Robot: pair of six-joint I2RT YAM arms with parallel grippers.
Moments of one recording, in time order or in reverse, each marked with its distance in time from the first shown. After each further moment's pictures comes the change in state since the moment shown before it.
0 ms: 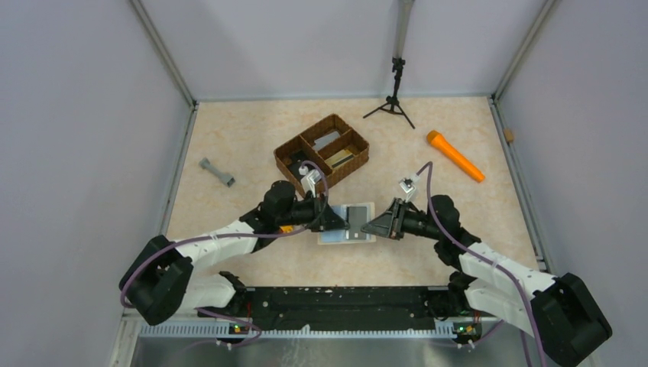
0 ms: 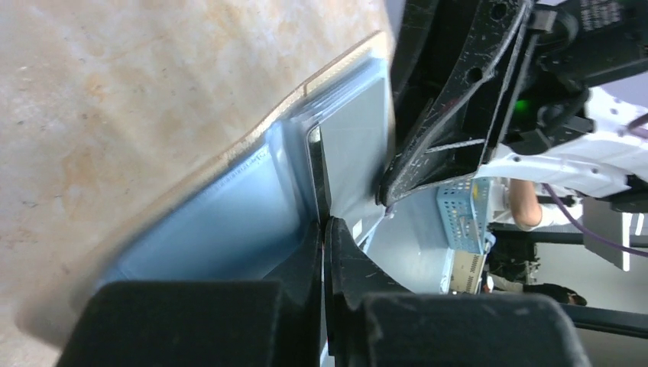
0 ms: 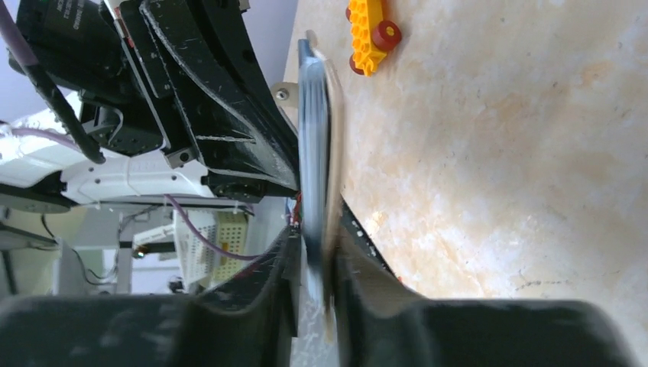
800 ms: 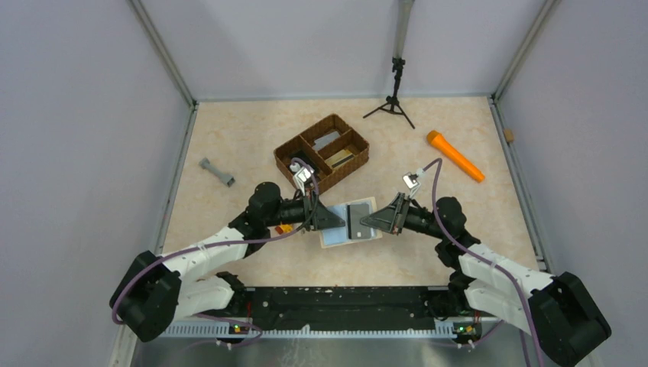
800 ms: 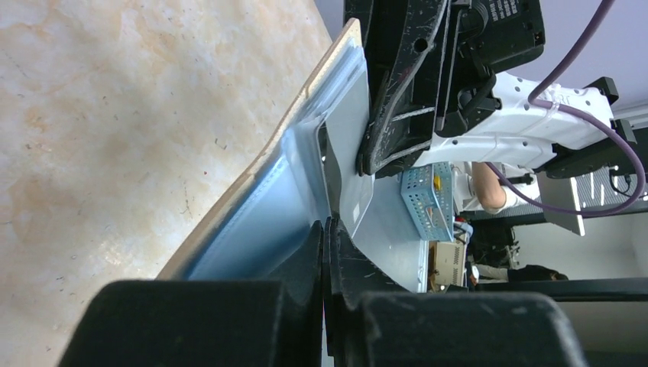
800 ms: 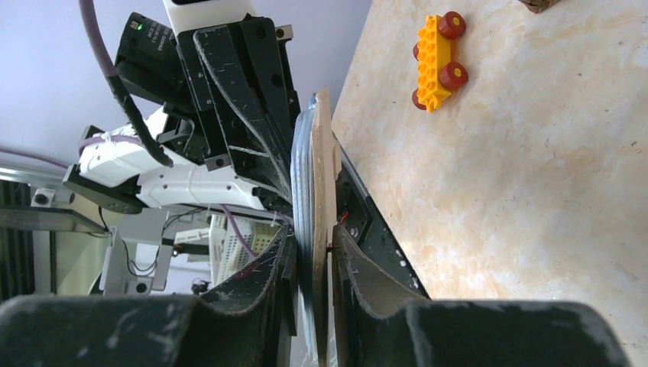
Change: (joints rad) left arm 0.057 -0.122 -0.062 0.138 0.123 -0.061; right arm -0.013 0.007 -0.027 0.253 -0.028 0.120
